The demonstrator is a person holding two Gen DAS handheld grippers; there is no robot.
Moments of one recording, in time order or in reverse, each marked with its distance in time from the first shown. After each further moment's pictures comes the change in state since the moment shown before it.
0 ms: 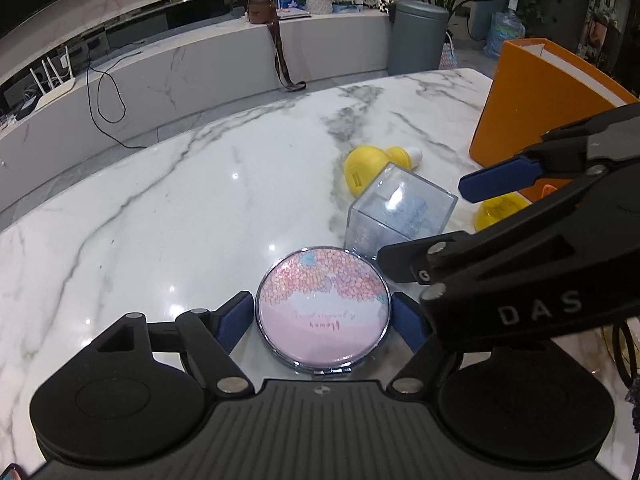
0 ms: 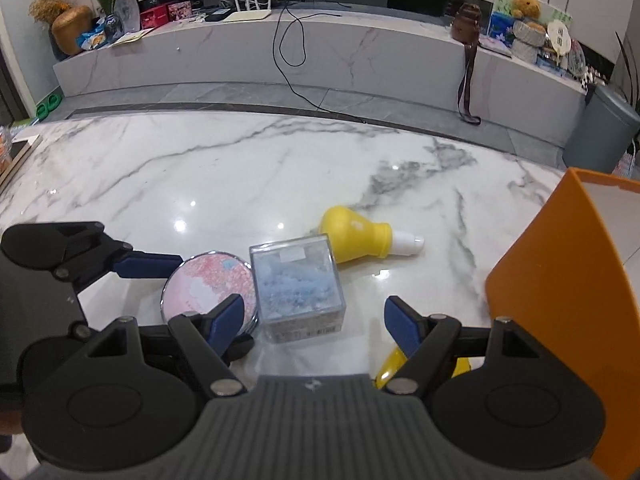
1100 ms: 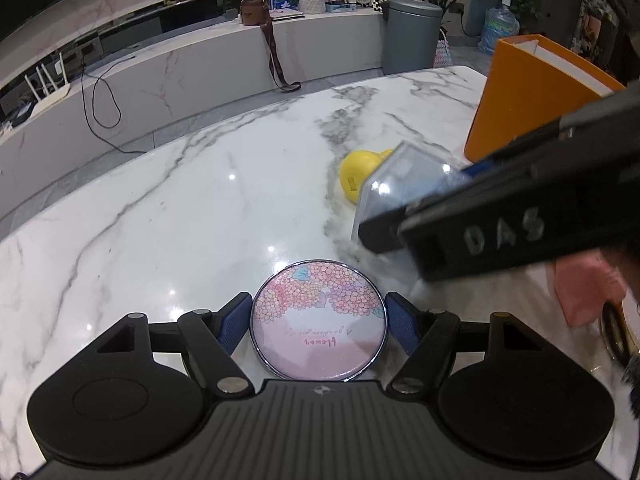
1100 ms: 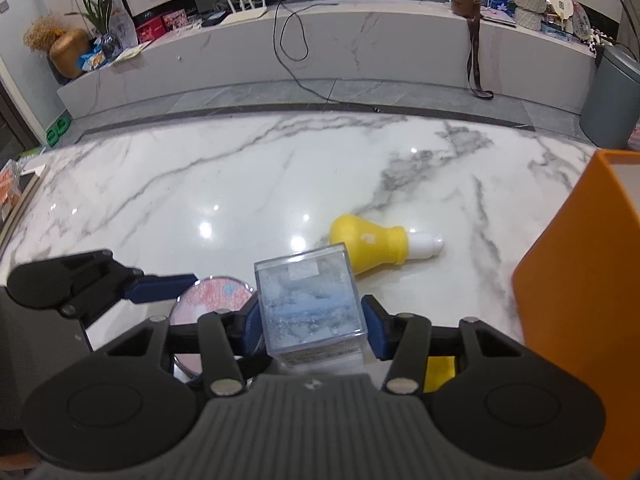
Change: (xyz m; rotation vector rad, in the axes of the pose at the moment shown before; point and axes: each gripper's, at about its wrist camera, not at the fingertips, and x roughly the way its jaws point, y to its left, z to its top) left arm 0.001 -0.003 0.004 0.031 0.007 0.002; right arm 0.009 -0.015 0.011 0.097 0.019 0.087
